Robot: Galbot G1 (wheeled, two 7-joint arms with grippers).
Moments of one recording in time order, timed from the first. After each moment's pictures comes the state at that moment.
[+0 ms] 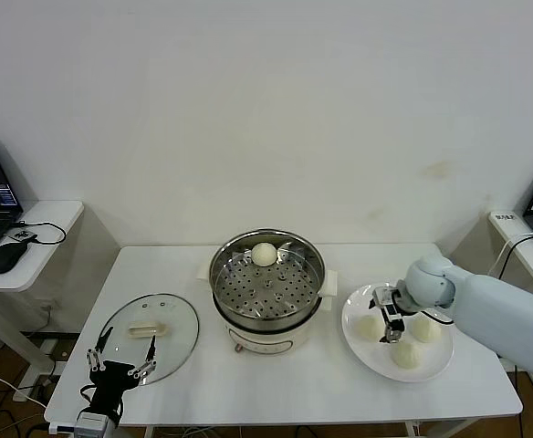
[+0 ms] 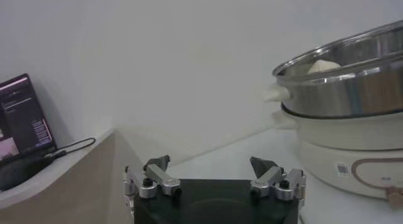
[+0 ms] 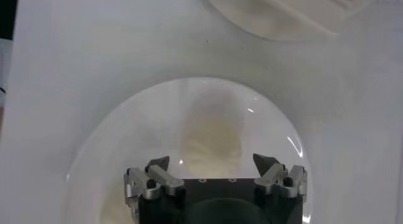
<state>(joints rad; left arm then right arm) 1.70 -1.24 -0.65 -2.05 0.03 0.02 -0.08 -0.04 0.65 -0.88 1.44 -0.09 -0.34 -0.95</state>
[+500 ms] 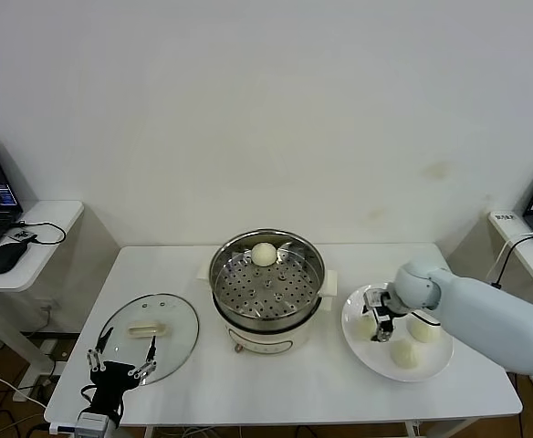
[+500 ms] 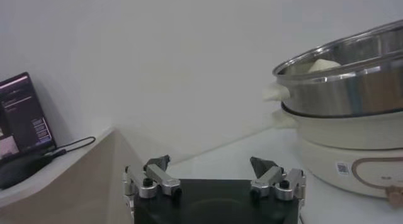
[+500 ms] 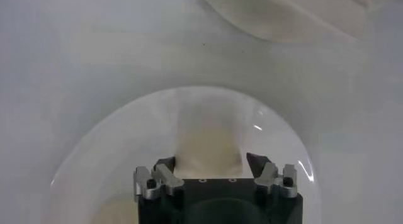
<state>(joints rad) 1.70 -1.24 -0.64 -2.05 0.03 0.02 -0.08 -0.07 0.71 -0.86 1.38 -0.12 -0.35 -0.95</state>
